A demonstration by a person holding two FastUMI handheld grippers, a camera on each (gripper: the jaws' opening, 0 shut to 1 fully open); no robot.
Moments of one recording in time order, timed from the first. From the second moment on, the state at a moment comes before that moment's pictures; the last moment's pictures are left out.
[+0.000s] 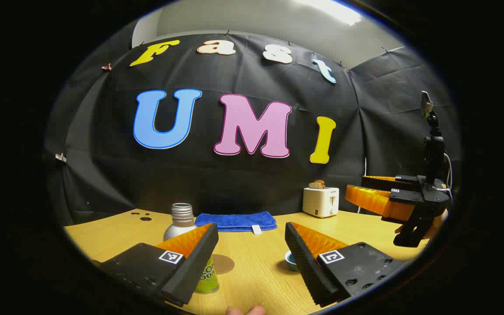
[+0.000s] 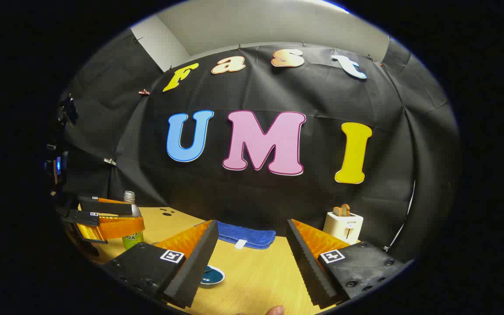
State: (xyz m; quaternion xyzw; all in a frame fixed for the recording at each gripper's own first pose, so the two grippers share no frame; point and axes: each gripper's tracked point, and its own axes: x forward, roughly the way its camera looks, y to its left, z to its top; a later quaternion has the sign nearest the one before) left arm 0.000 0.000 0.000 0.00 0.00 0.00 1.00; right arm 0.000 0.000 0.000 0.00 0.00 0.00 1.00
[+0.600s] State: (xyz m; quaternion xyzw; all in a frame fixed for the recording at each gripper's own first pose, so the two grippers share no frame) left arm 0.002 -0.004 -0.005 0.00 0.01 0.00 1.00; right arm -0.003 0.004 -0.003 0.01 0.00 0.01 1.00
